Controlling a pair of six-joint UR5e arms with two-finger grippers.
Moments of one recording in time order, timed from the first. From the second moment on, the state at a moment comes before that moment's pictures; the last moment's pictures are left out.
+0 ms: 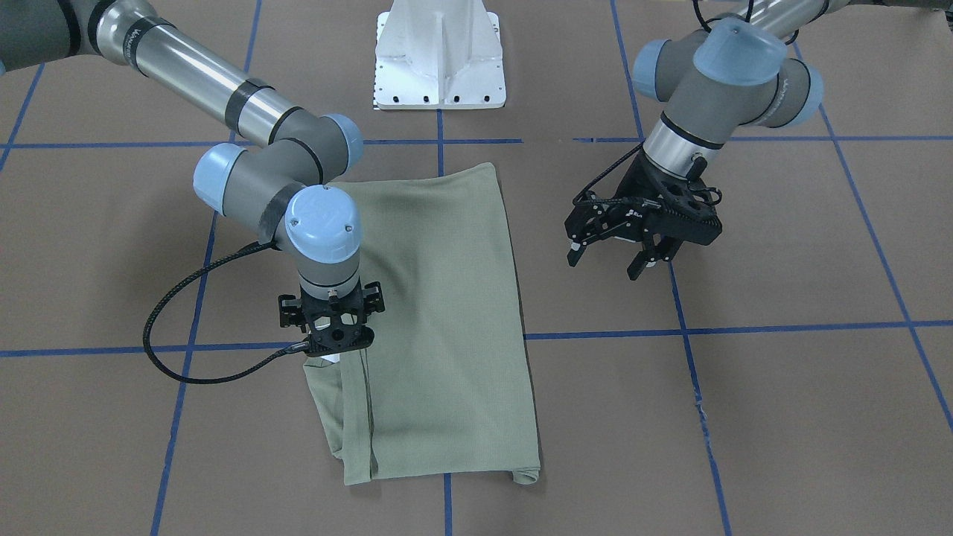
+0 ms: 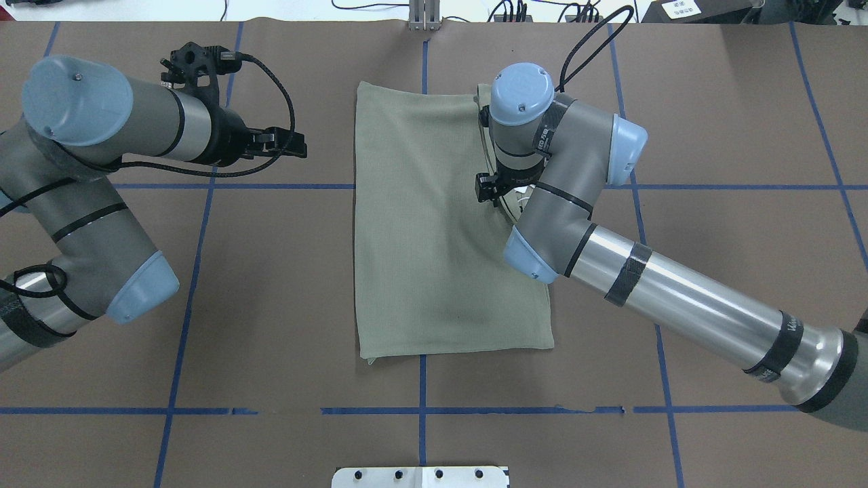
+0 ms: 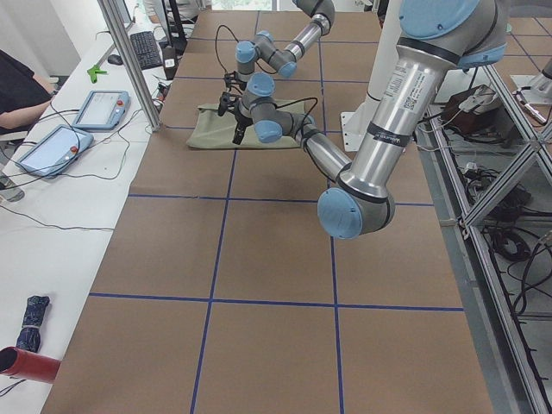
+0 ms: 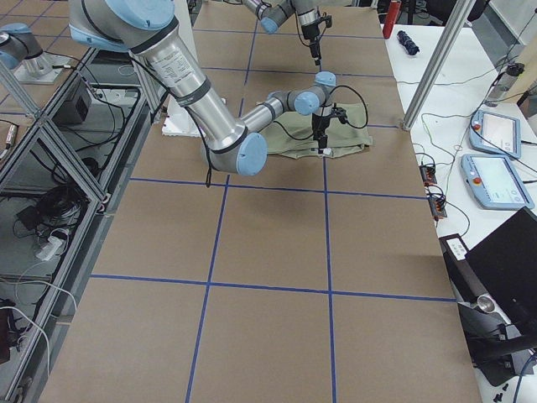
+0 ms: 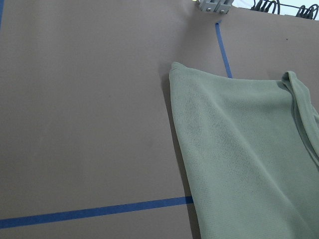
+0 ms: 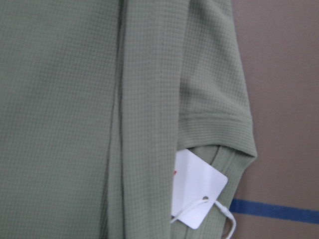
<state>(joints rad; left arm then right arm) -0.78 -2.00 -1.75 -2.10 -1.89 -1.10 0.70 -0.78 1.26 -1.54 1.93 0.80</state>
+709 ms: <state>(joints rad) -0.79 -2.01 -1.77 -2.09 -1.90 -1.10 0.77 -0.86 1.26 -1.55 1.98 0.72</state>
